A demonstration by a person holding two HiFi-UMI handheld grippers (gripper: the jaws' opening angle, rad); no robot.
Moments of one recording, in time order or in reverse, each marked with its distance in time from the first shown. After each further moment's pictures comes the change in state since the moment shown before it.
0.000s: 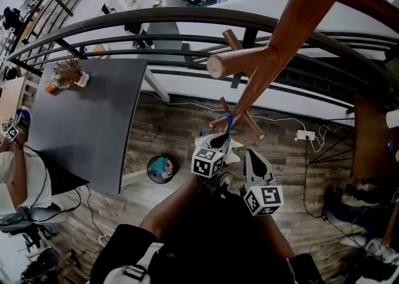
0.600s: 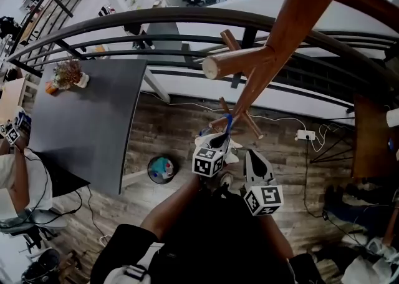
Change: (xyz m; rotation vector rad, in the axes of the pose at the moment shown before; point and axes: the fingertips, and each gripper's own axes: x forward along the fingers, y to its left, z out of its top) left arm 0.003 0.007 -0.007 -0.023 0.017 0.026; right arm 0.000 0.000 -0.001 0.002 0.001 -0.003
